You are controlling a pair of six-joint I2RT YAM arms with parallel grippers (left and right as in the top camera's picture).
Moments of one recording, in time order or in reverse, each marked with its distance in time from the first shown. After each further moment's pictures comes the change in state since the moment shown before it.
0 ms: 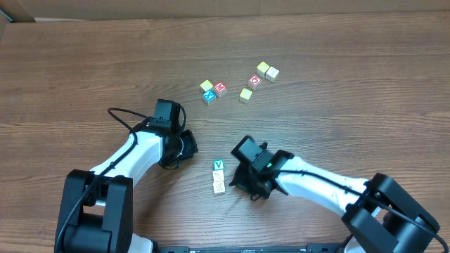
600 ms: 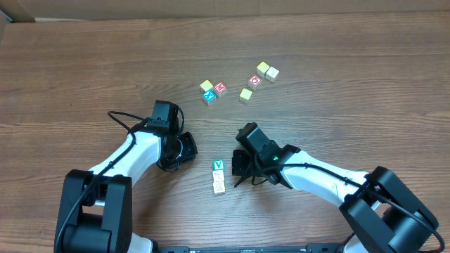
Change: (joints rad) left arm 0.008 0.000 -0.004 -0.027 0.061 0.000; right arm -0.057 0.021 -0.017 0.254 0.003 -0.504
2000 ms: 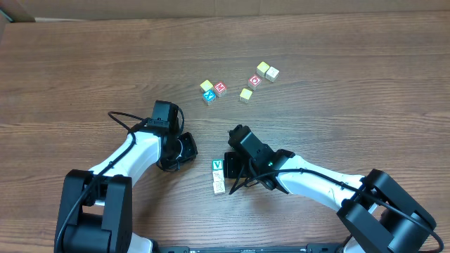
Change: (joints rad) left arm 0.000 0.000 0.000 -0.005 0.007 0.000; right arm 0.054 0.000 0.000 0.084 -0.006 0.011
